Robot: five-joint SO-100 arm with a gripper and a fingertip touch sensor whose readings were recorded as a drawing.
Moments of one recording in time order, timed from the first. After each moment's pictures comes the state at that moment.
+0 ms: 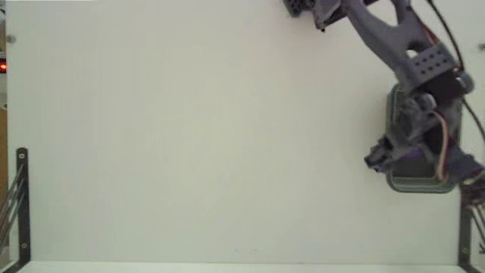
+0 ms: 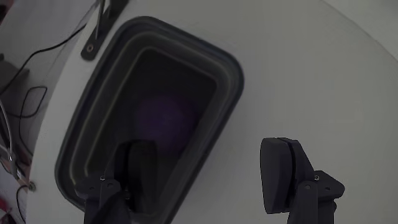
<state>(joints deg) -28.4 100.5 78.0 82.2 -0.2</state>
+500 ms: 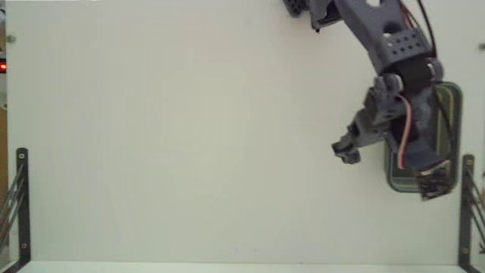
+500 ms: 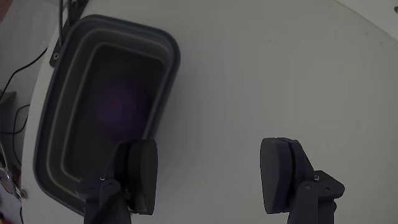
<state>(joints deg) -19.5 112.9 90.1 82.2 -0.2</state>
